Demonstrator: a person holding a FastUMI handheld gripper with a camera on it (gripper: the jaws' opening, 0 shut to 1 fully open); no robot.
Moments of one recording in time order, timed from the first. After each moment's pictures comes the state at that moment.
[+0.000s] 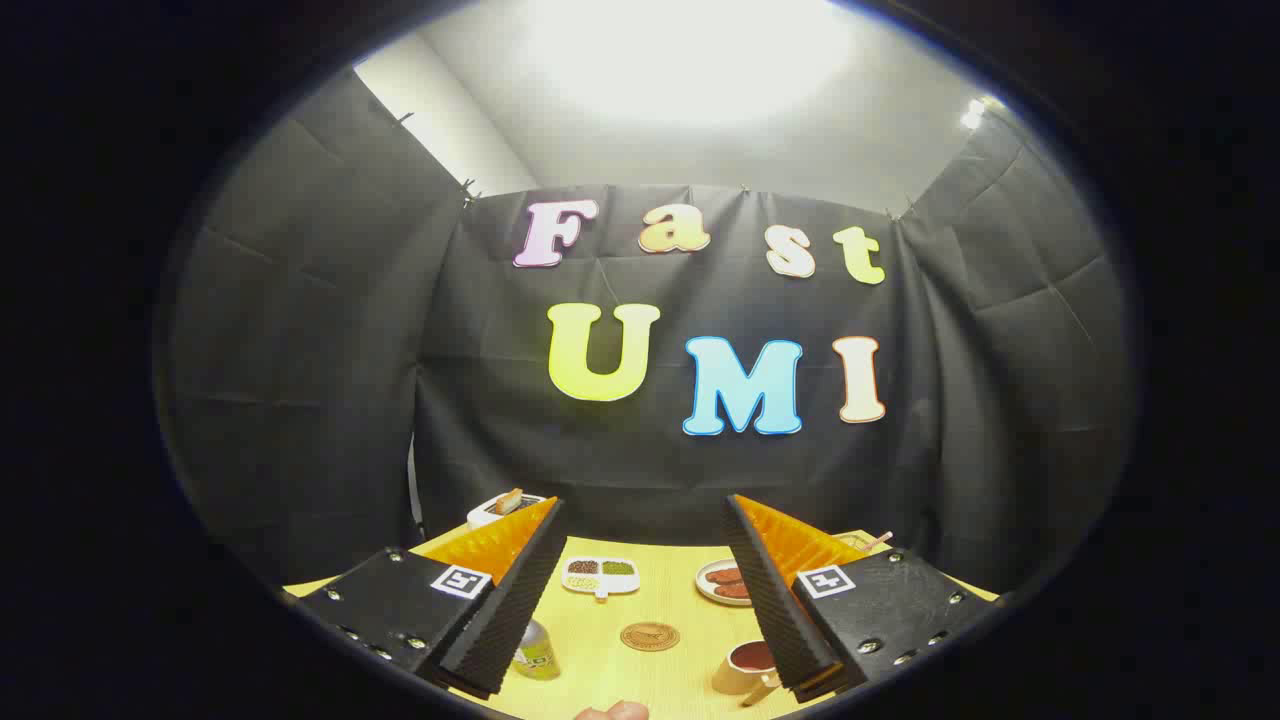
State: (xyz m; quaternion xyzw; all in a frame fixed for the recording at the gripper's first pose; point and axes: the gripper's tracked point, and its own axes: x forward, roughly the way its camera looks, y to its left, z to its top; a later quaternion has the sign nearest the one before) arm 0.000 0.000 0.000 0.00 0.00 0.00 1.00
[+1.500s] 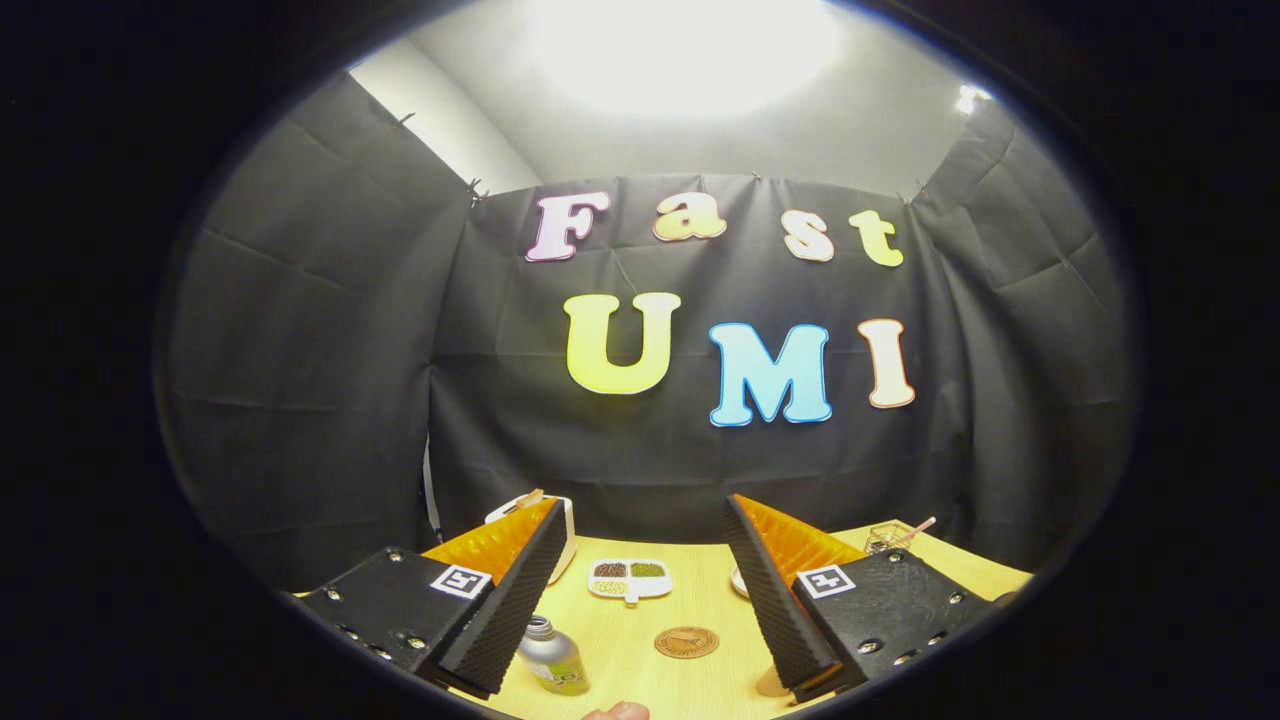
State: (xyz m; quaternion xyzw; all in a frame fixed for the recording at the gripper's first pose) arm 0.038 0.033 -0.035 0.03 0.01 0.02 1.00
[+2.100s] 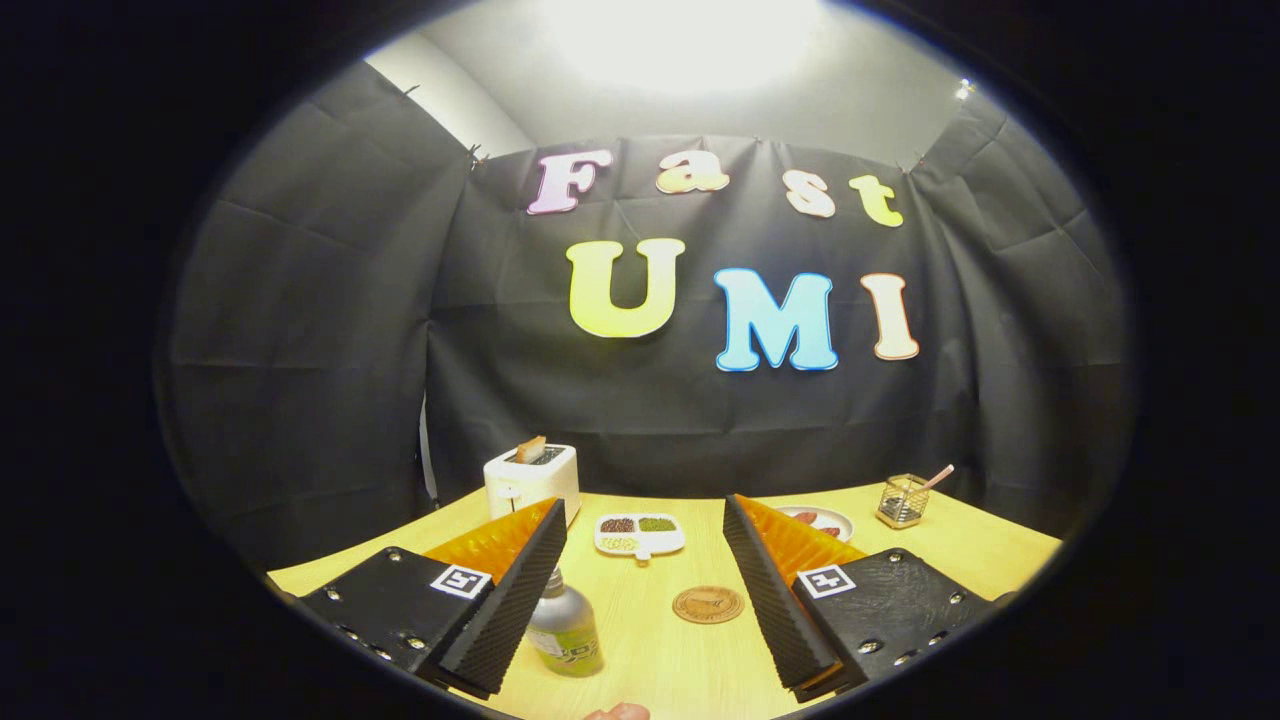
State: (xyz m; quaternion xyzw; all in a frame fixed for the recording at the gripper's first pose) arm 0.042 0.066 -0.129 0.02 0.06 0.02 1.00
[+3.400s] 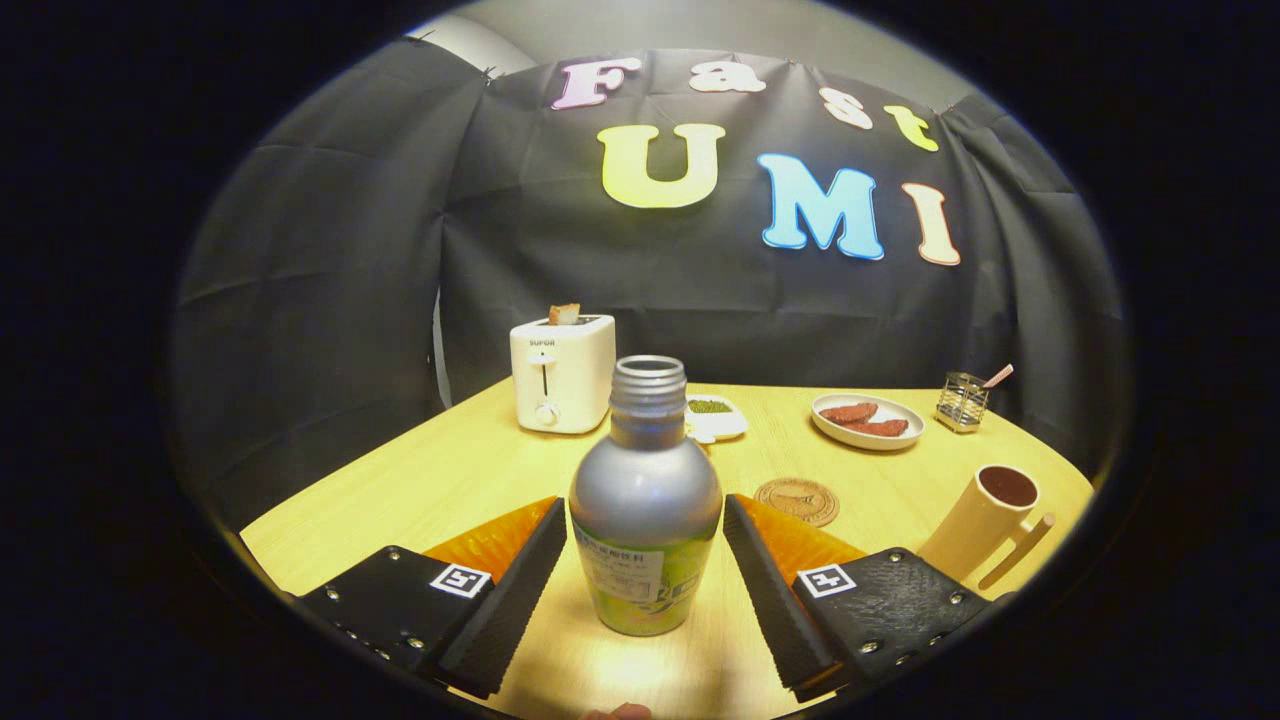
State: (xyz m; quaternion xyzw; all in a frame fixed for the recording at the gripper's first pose) arm 0.060 0.144 -0.280 0.02 0.20 0.03 0.98
